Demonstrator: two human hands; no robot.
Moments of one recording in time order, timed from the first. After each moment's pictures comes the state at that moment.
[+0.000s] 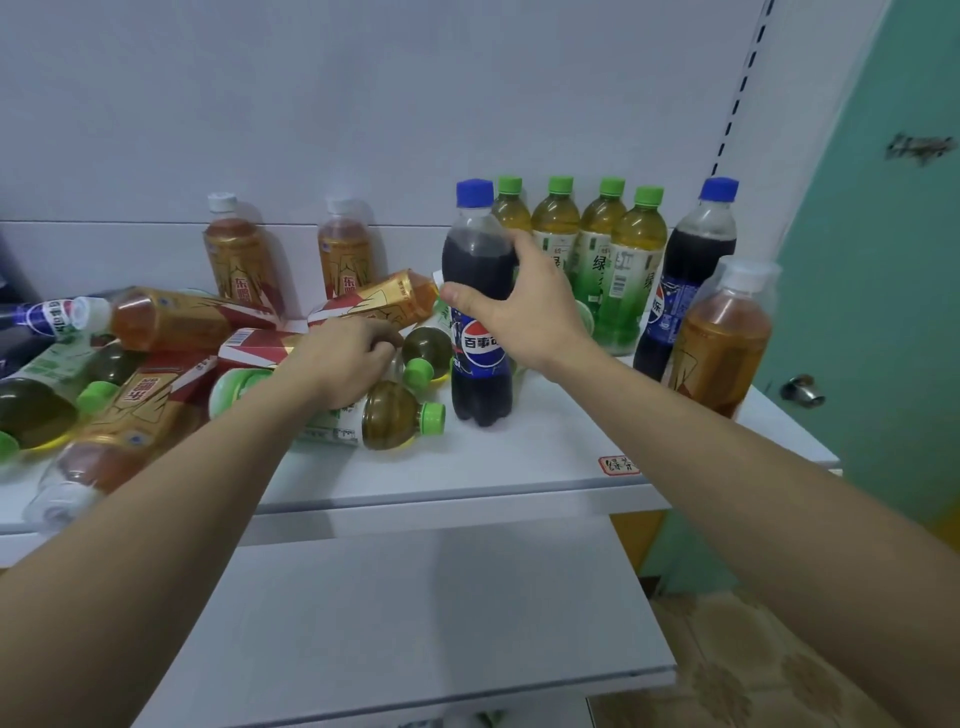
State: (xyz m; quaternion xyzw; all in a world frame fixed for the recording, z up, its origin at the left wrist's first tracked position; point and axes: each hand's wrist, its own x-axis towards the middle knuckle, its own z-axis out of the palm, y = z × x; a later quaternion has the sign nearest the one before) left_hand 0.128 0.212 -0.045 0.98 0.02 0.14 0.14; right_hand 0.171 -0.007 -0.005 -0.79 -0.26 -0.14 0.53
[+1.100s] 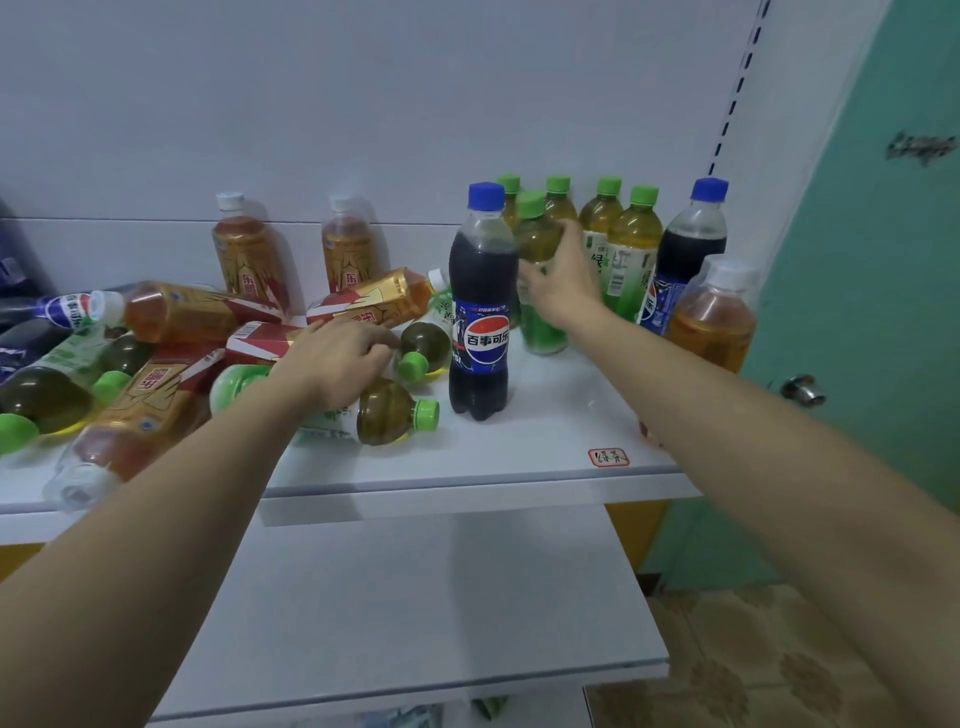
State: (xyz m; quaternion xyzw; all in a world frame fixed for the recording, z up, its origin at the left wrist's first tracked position) left_hand 0.107 0.205 -0.039 0.99 0.00 0.11 0.10; right_hand 0.250 -0.027 -0.009 -0.86 -0.11 -0.15 0.47
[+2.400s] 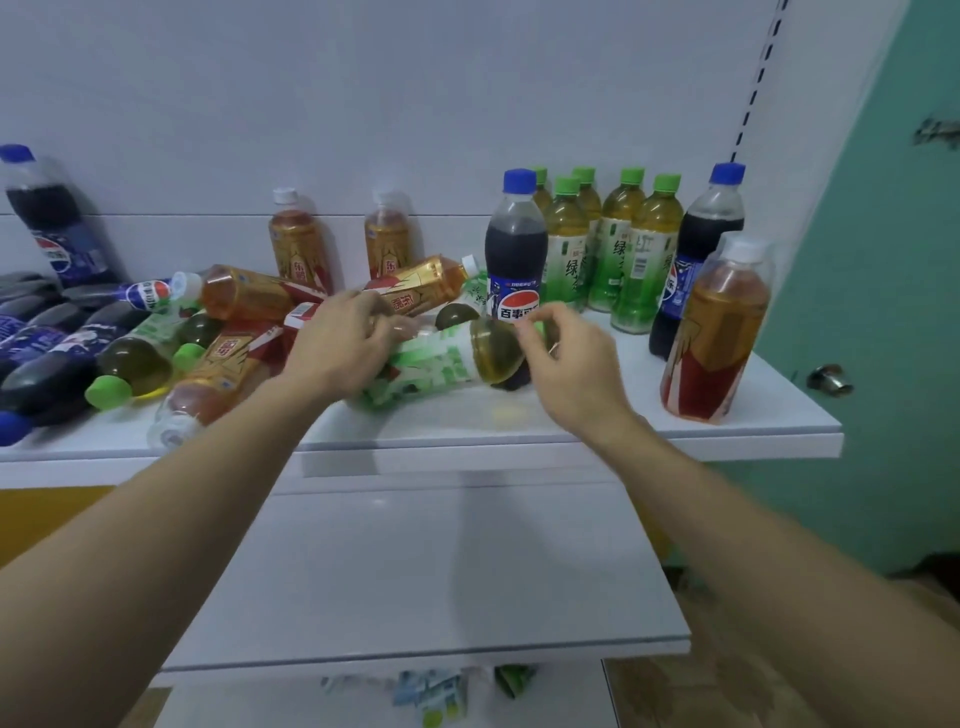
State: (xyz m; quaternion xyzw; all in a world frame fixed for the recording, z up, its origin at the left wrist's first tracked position) left_hand 0.061 0.213 -0.044 0.95 0.08 0.25 0.15; right_hand 0.093 -0.041 -0.054 -0.82 -0.26 -0.19 0.48
